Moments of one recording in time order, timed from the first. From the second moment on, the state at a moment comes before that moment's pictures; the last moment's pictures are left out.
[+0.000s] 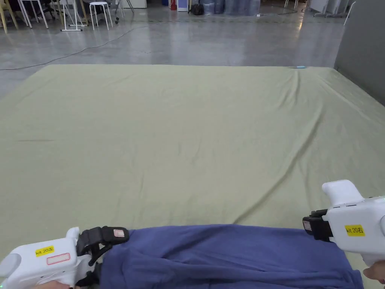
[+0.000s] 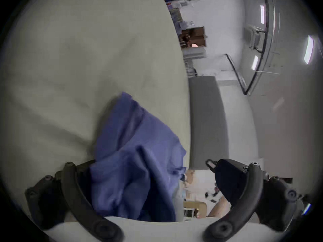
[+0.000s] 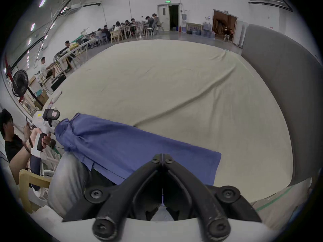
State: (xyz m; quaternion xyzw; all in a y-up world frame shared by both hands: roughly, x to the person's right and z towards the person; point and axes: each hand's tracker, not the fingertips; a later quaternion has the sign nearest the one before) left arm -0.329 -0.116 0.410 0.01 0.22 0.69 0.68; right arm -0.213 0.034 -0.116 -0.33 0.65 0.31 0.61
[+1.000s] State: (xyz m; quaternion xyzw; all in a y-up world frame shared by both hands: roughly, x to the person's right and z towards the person) left arm -0.339 -0.052 0.520 -0.09 0.45 0.57 0.68; right arm -0.226 0.035 -0.096 -0.33 0.67 0.33 0.59
